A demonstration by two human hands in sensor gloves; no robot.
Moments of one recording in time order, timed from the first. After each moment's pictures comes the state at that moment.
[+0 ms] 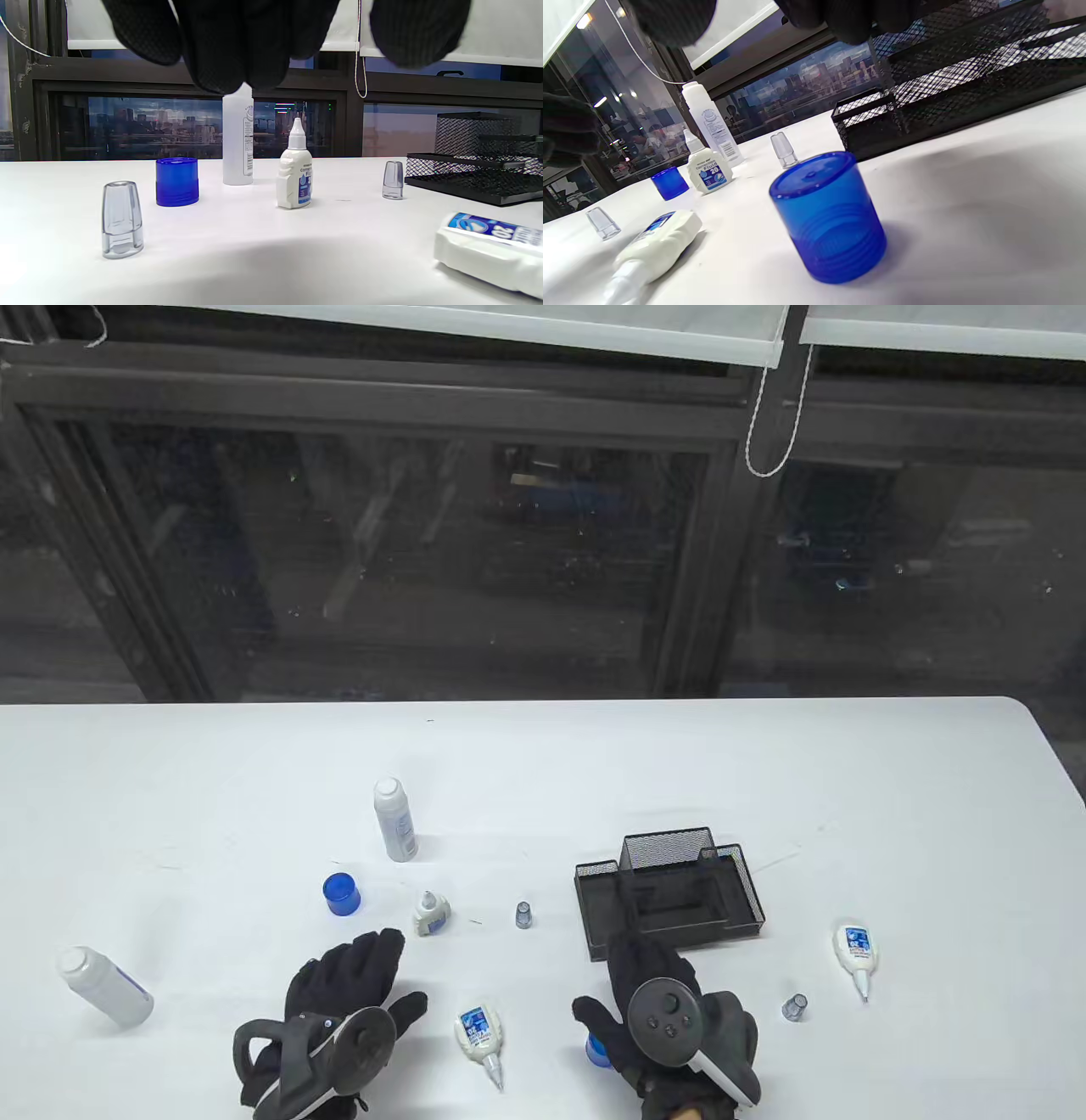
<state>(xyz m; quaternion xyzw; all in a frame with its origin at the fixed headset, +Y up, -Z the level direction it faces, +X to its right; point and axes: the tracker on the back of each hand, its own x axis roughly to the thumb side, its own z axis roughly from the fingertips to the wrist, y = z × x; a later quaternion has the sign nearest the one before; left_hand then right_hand) -0.206 -0.709 -0.237 0.09 -0.07 0.02 0.99 0.114 -0.722 -0.258 0.11 0.02 0.97 0.20</state>
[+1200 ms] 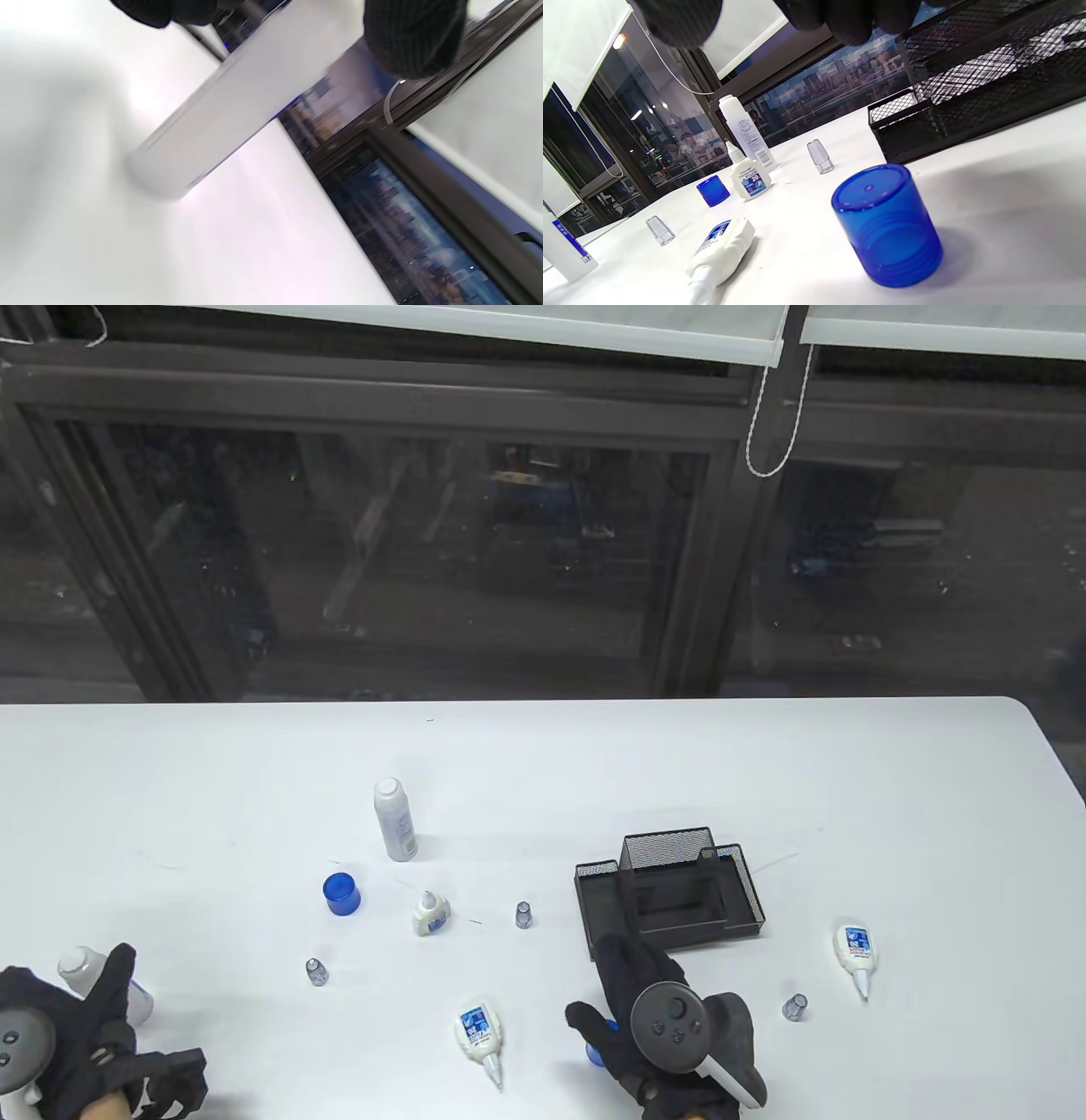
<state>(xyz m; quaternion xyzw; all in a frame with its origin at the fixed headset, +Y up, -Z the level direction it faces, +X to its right) -0.436 -0.738 -0.208 0.13 0.41 0.41 0.80 0.111 -0.710 -0.251 0.15 0.03 0.96 0.24</state>
